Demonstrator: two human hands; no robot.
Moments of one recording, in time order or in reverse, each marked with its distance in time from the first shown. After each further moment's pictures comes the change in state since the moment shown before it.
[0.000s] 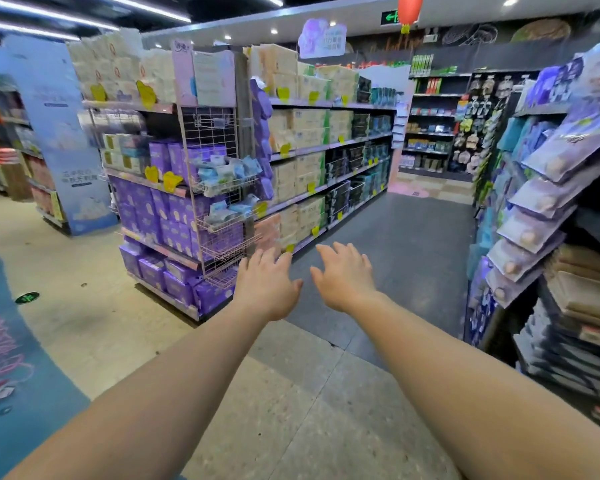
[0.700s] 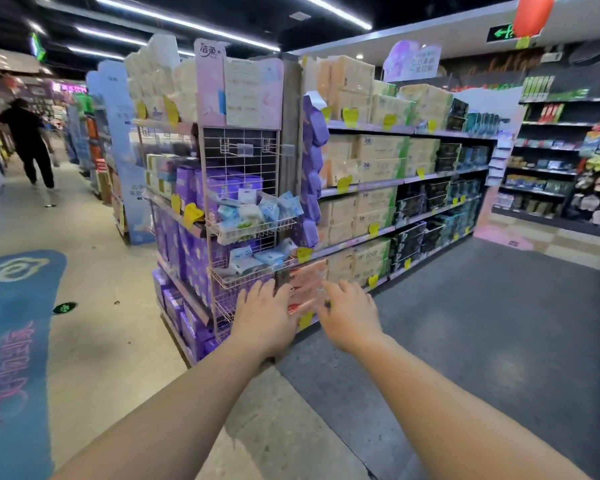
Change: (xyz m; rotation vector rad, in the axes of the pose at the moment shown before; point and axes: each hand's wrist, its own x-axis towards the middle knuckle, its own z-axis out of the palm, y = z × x) left_hand 0.405 -0.085 0.160 0.020 0.008 -0.284; right_hand 0.447 0.083 0.146 0.155 -0.084 -0.234
